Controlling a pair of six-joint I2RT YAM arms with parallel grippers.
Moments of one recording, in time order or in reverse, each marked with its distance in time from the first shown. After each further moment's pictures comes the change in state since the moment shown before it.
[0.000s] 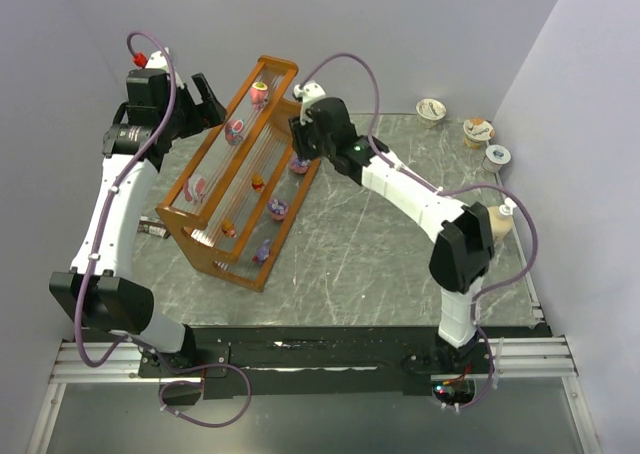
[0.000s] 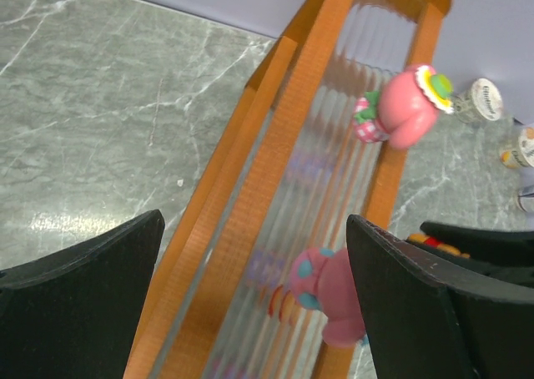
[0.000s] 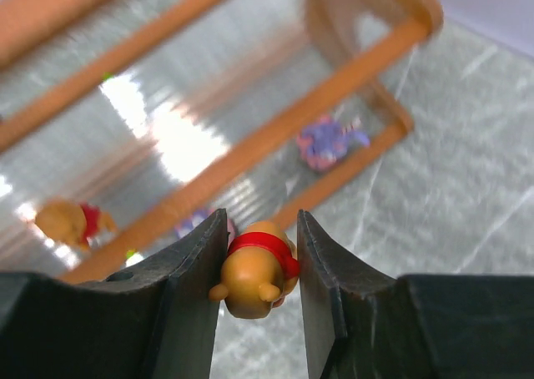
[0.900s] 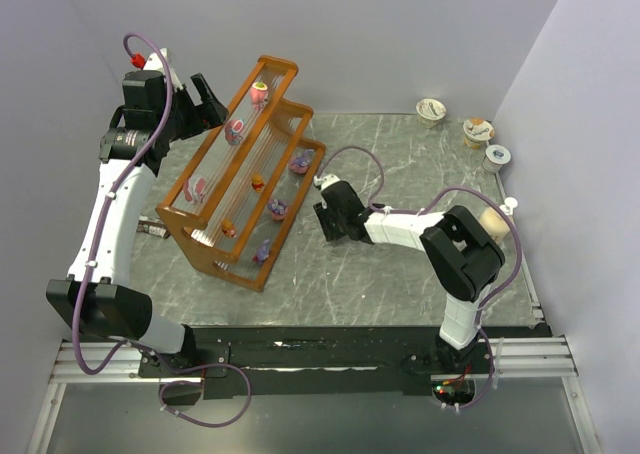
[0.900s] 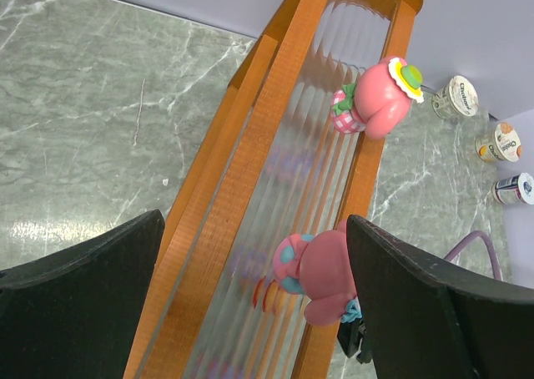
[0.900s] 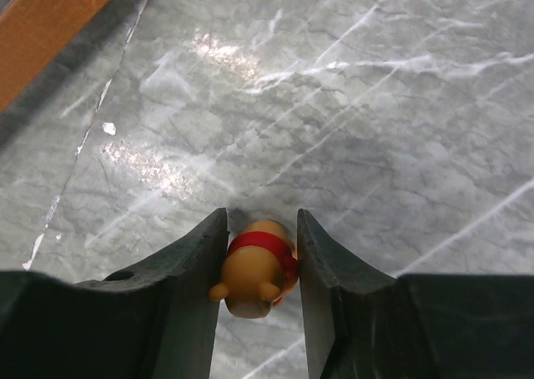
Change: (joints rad) left arm 0.000 -0.029 -0.023 0.014 0.037 -0.015; right arm 0.024 -0.055 -0.728 0.280 0.026 0.083
